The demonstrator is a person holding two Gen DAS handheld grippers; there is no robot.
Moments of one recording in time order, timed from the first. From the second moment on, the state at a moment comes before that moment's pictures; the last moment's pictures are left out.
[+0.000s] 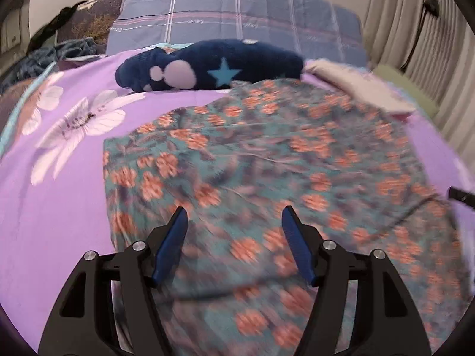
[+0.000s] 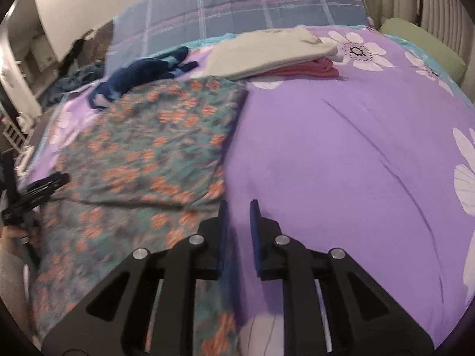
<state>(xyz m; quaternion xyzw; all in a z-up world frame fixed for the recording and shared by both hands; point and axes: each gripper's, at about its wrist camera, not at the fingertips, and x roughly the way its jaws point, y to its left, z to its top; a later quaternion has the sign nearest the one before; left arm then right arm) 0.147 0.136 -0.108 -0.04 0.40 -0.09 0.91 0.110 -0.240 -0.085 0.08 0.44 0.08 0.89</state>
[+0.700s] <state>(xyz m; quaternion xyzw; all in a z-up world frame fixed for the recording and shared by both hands) -0.002 0.121 -0.093 0.05 0.41 -0.12 0.90 -0.042 -0.252 -0.077 0.08 0.45 0.21 0.86</state>
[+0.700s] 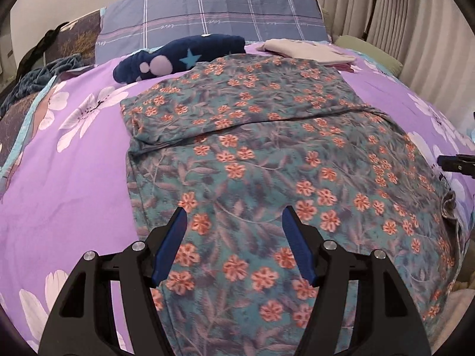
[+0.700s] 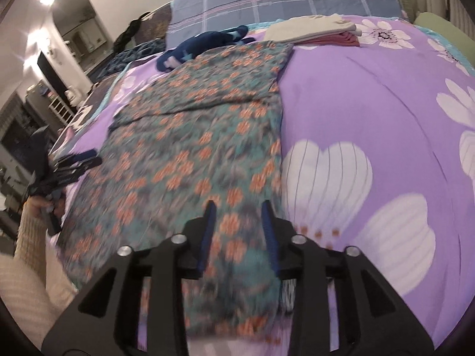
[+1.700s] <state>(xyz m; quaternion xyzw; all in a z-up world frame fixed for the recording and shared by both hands) -0.070 0.191 -0.025 -0.03 0.35 -0.05 0.94 -0.001 -0.321 -0.101 0.18 0.44 0.22 0.85</state>
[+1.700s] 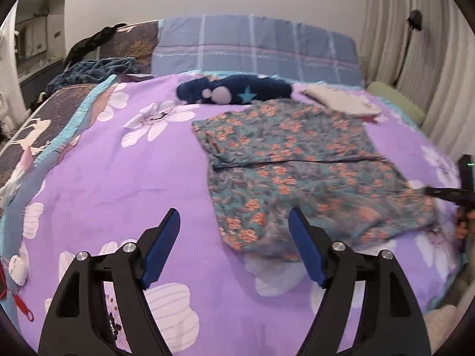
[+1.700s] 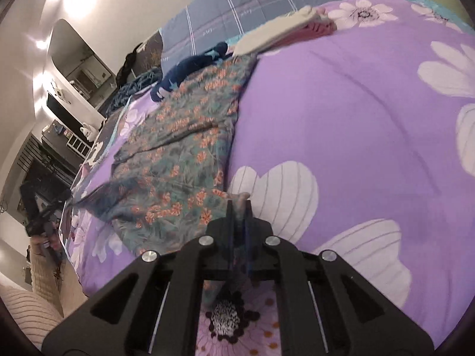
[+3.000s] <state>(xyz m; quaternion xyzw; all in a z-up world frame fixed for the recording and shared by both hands) -0.112 0.049 -0.110 0.46 0.36 -0.27 0.77 -0.002 -0.322 -0.102 0.21 0.45 0.18 0.85</state>
